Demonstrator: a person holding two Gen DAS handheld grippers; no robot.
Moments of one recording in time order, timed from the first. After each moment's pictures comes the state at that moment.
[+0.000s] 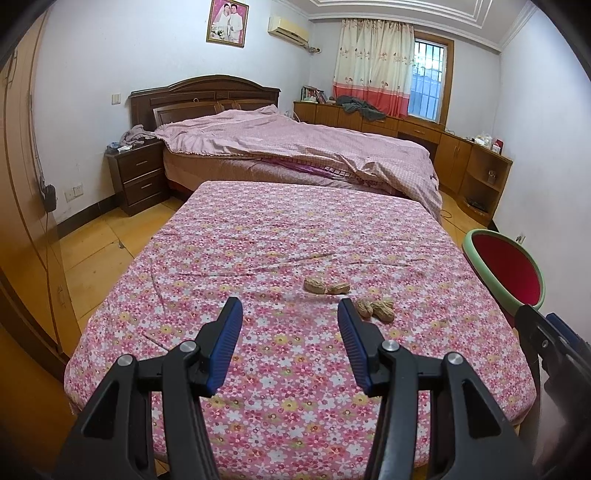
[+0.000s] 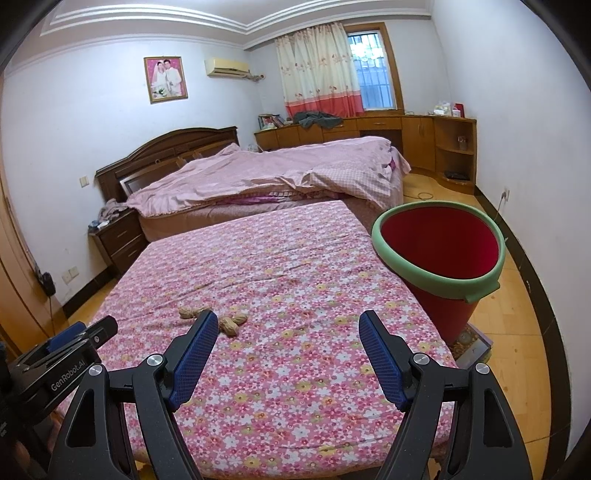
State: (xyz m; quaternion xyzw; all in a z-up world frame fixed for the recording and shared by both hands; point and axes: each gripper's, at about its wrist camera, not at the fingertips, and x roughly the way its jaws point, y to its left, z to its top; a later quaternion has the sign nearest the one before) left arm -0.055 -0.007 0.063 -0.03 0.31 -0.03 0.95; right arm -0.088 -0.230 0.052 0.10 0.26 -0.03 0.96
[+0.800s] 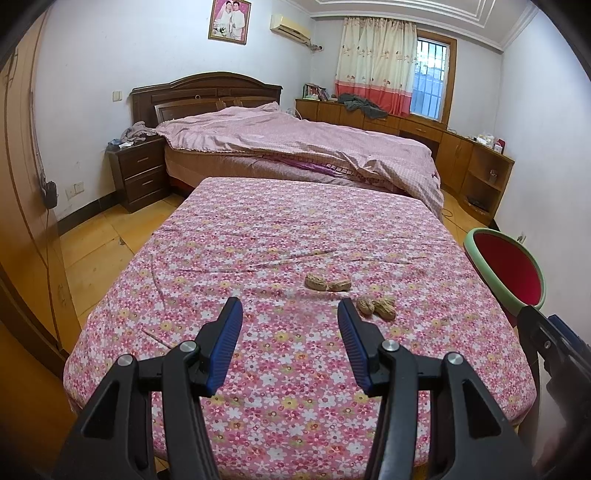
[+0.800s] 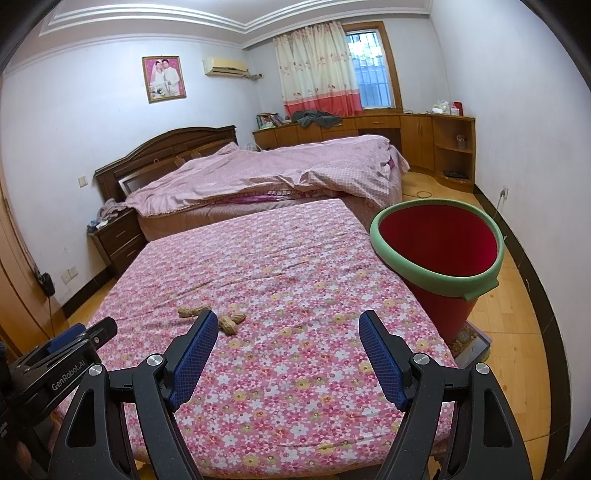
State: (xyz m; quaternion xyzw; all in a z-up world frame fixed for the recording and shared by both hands) left arm -0.055 -0.007 0.062 -0.04 0.31 -0.02 0.95; right arm -0.090 -0.231 0.053 0.10 0.26 -0.03 0.96
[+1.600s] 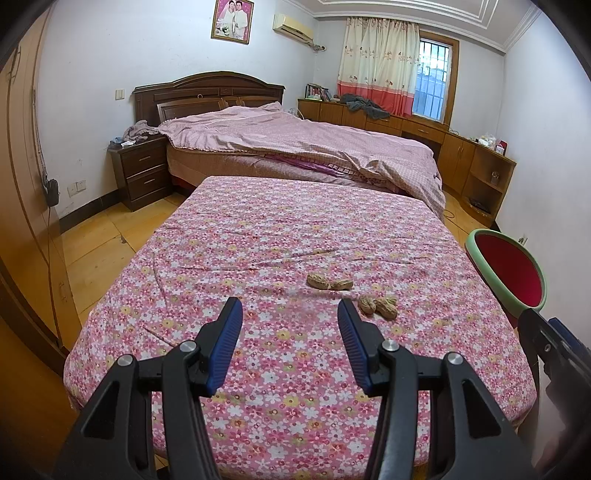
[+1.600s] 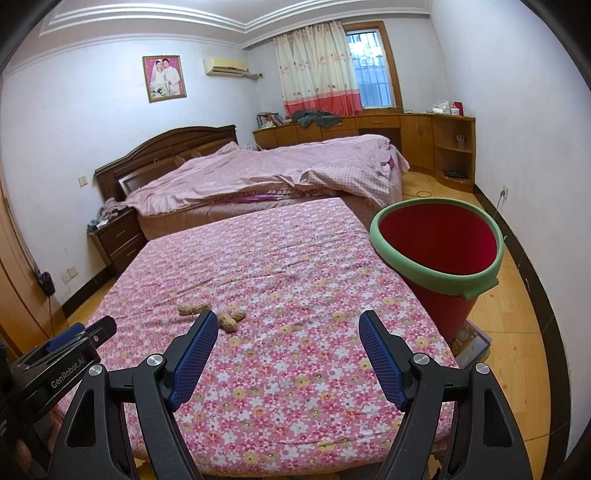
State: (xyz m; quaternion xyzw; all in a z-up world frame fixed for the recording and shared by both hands) left arm -0.056 -0.006 0.062 -0.04 0.31 -0.02 0.95; right arm -0.089 -0.231 0.052 0.10 0.26 -0.03 0.96
